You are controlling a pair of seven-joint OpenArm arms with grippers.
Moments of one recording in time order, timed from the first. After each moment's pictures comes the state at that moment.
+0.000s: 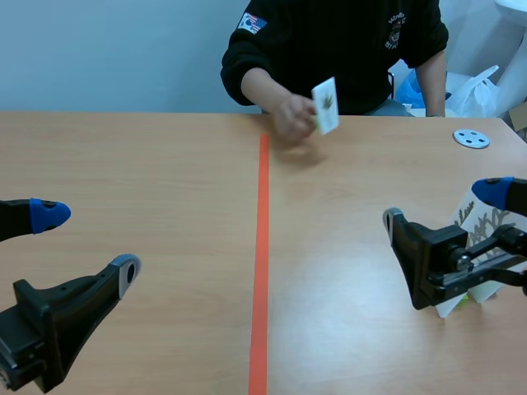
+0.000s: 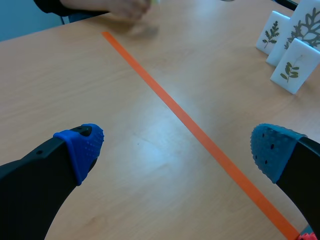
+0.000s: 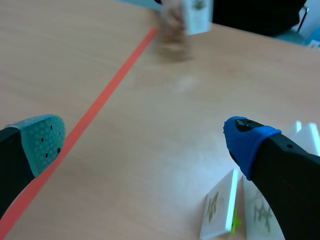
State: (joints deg) left arm 46.7 -30.6 -8.9 119.3 -21.5 -26.4 -3.1; right arm -37.3 15.1 13.5 114.7 13.1 26.4 -2.2
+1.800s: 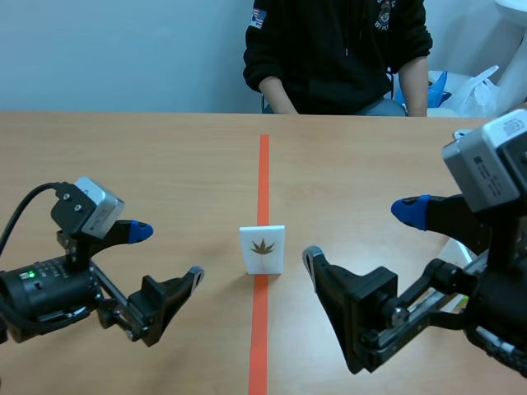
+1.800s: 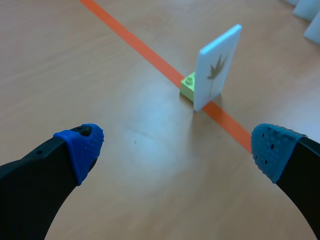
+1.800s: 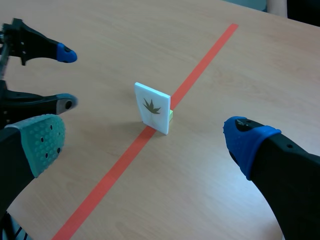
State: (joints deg) left arm 12.3 -27.5 14.8 83.4 -13.1 -27.9 -7.9; right arm -41.8 17.3 2.8 122.3 12.8 27.9 -5.5
